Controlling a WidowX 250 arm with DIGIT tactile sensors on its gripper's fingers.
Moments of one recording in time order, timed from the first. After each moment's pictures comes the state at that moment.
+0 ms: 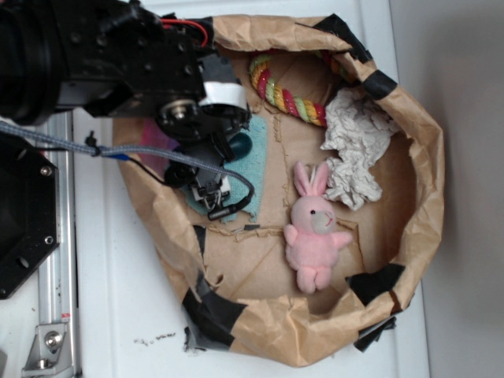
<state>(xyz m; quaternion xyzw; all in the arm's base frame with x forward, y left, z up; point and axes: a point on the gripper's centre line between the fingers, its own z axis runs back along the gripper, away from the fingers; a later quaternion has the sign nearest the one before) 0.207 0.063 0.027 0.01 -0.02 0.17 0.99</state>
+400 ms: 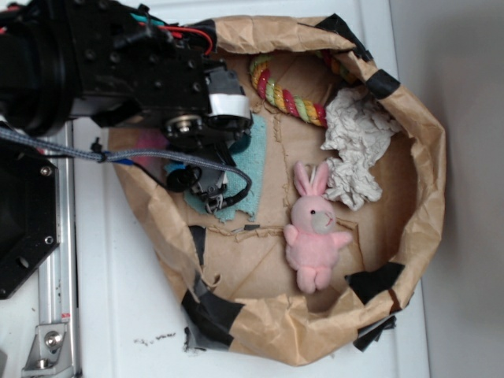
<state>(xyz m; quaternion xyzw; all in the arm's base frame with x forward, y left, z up) 0.207 0.062 0.024 0.02 -0.02 0.17 0.99</state>
